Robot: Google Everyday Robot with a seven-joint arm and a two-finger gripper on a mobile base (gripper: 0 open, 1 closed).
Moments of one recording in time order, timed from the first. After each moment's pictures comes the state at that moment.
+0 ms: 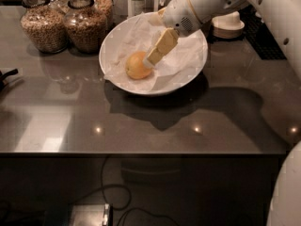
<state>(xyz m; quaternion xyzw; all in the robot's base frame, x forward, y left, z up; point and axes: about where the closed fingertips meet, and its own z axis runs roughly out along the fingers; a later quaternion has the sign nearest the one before) 0.638 0.010 0.943 -0.63 0.64 0.26 0.35</state>
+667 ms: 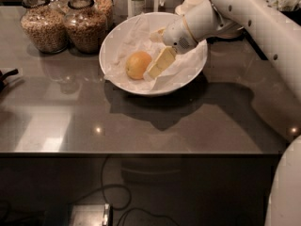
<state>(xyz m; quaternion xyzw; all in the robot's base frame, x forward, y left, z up) 0.649 0.012 0.891 -0.62 0.65 0.28 0.34</state>
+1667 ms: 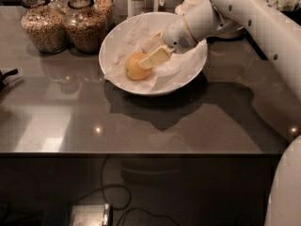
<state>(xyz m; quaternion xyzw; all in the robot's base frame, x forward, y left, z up) 0.649 0.013 0.889 -0.62 0.65 0.28 0.34</state>
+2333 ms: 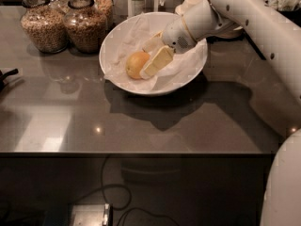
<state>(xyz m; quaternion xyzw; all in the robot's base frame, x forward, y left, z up) 0.653 0.011 0.887 -0.61 0.66 0.27 0.33</state>
